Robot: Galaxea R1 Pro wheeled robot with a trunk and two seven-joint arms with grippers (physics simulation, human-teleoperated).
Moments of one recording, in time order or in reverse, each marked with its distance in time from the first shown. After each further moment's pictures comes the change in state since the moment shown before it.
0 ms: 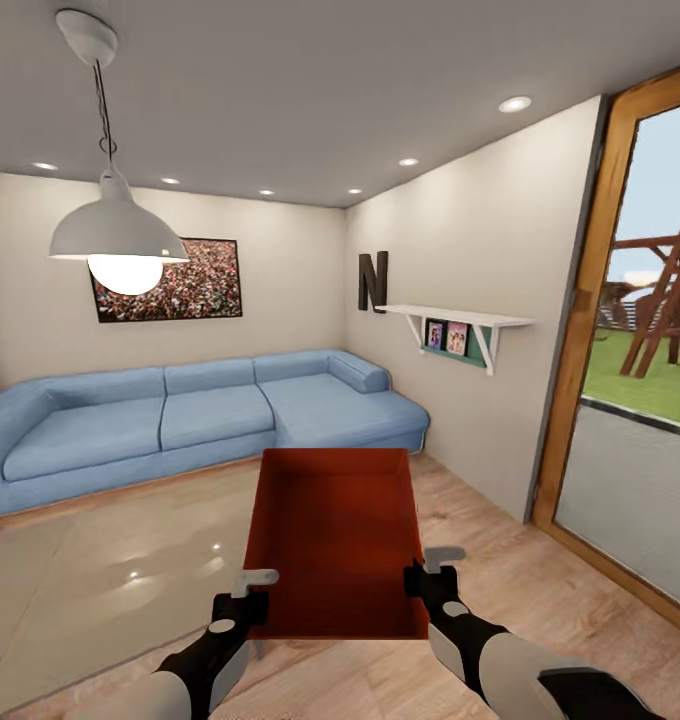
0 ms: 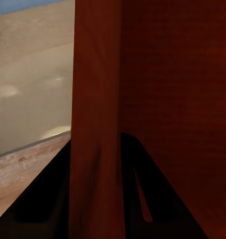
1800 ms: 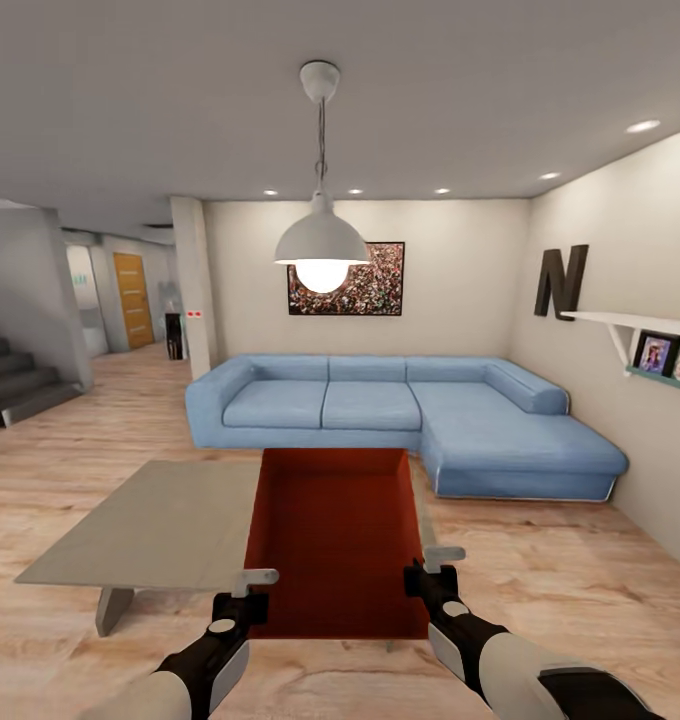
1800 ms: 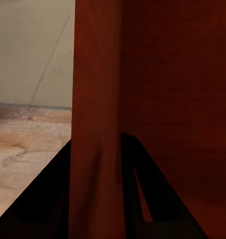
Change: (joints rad) left arm 0.000 0.000 -0.001 -0.001 0.001 0.001 0.001; right arm 0.000 0.000 -0.001 0.000 0.001 0.000 0.000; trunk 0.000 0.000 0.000
